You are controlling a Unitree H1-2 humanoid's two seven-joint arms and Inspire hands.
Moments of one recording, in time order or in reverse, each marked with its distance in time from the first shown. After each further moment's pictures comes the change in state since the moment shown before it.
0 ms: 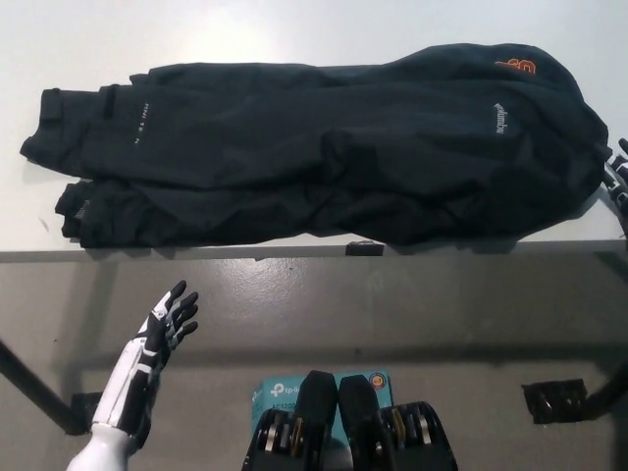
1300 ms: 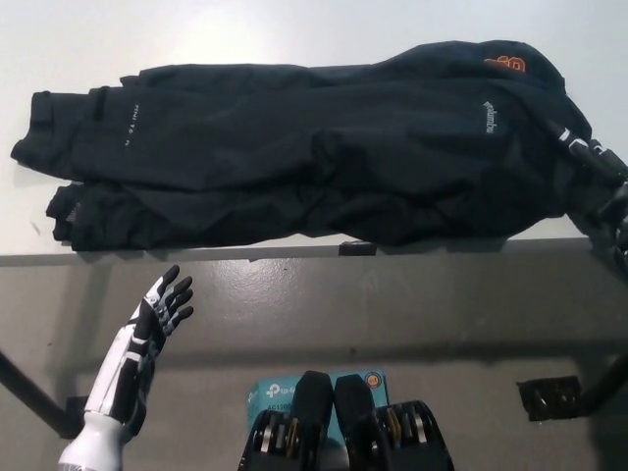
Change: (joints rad) left_arm -0.024 0.000 0.020 -0.008 -0.025 0.003 -0.011; right_arm -0.197 0.021 -0.046 0.343 0.060 0.060 0.096
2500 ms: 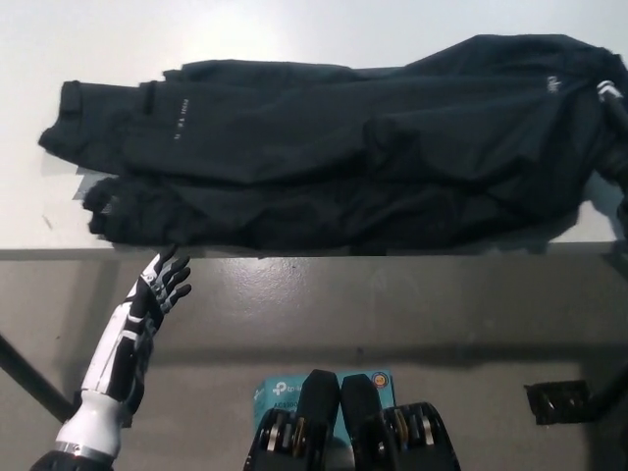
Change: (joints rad) left_arm -0.052 0.004 0.016 0.002 -0.010 0.013 -0.002; right_arm 0.006 0.058 -0.128 -0.304 -0.015 -0.041 -0.245
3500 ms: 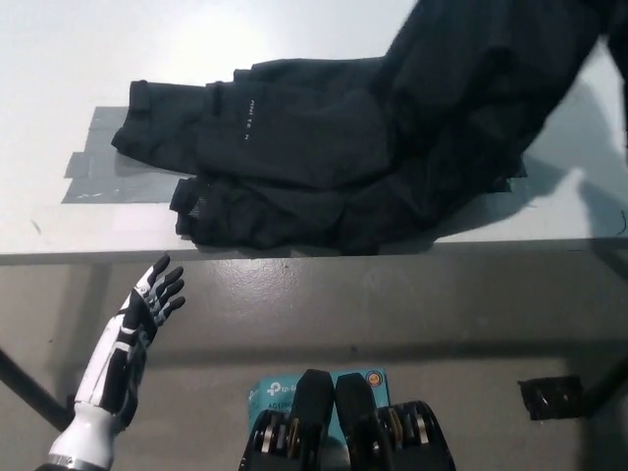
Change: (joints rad) left_arm 0.041 0.011 0.003 -0.006 -0.010 -0.001 0.000; right_arm -0.282 -0.016 0.577 -0.202 -0.243 0.017 0.036
